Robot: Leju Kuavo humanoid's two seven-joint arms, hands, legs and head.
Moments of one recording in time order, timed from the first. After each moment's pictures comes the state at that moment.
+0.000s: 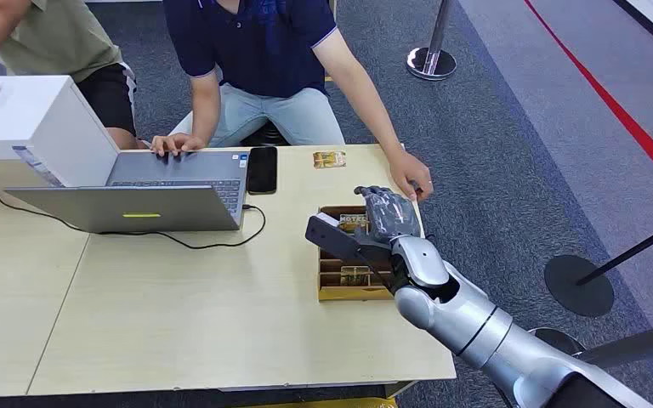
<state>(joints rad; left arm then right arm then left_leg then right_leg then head) -0.10 0.05 -0.94 -0.25 1.36 0.53 0.11 -0.62 -0.23 0.95 -1.35 0.82 -0.09 0.70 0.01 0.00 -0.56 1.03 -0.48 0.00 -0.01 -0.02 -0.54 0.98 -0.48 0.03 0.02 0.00</state>
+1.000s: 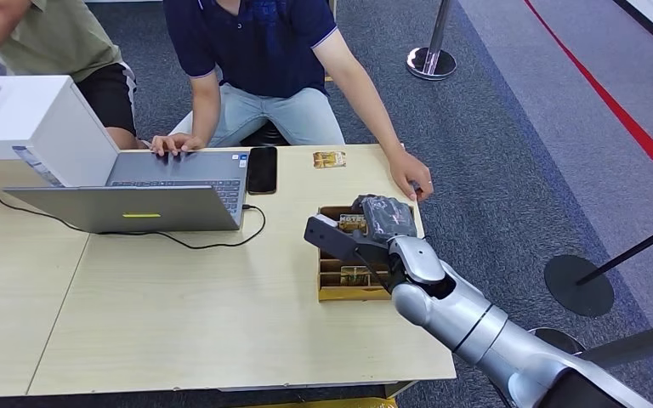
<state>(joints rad) -0.10 0.05 -0.94 -0.25 1.37 0.53 0.11 -0.64 -0.22 0.96 -1.30 0.76 -0.07 0.69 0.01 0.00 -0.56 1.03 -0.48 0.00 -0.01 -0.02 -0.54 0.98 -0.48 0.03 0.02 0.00</state>
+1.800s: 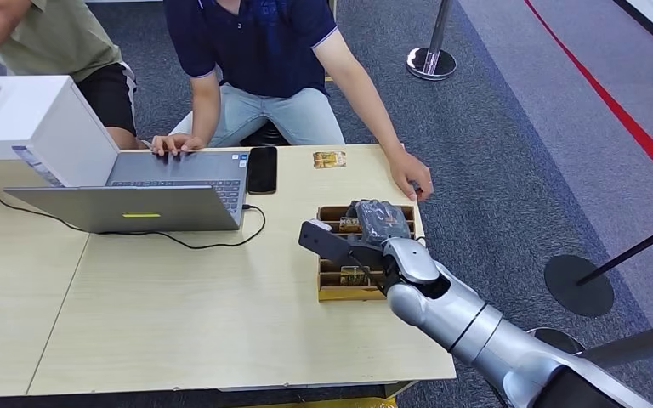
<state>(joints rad) -0.10 0.05 -0.94 -0.25 1.37 0.53 0.11 -0.65 -0.20 0.99 -1.27 0.73 -0.05 0.68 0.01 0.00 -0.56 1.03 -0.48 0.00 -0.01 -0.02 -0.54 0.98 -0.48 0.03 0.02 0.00</state>
